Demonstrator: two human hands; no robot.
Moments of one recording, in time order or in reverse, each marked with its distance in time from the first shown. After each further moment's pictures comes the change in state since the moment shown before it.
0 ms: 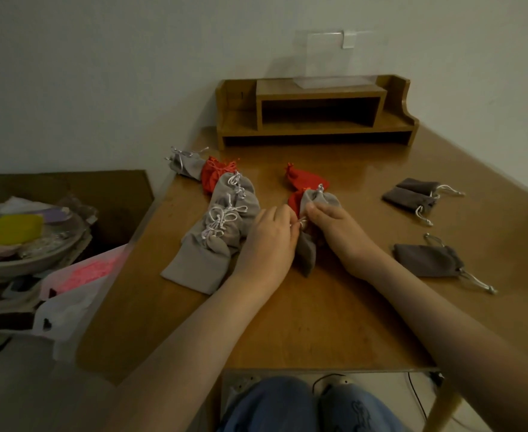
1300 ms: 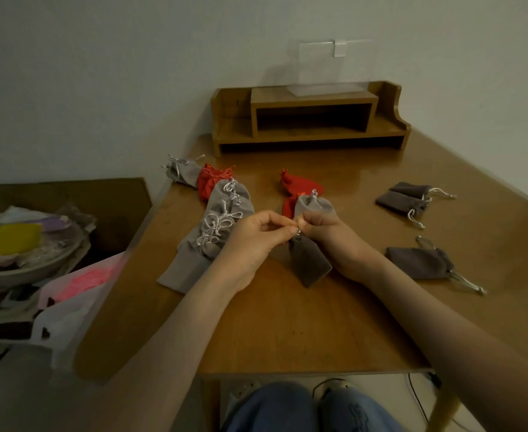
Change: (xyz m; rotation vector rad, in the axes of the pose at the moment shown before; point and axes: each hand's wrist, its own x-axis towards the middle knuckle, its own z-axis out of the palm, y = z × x) left_hand 0.009 -0.010 -0.013 -0.983 -0.244 -0.527; right_hand -0.002 0.004 -0.007 0.185 -0.205 0.009
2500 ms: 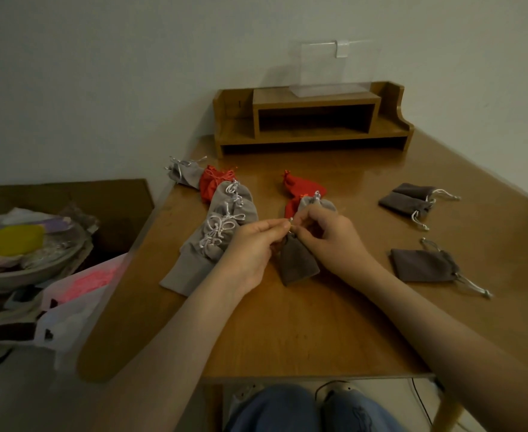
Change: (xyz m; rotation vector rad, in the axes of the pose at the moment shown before) left_hand 0.005 -0.003 0.004 -0.320 0.066 -0.194; right_hand 0.001 0.007 0.003 -0.777 0.309 -0.453
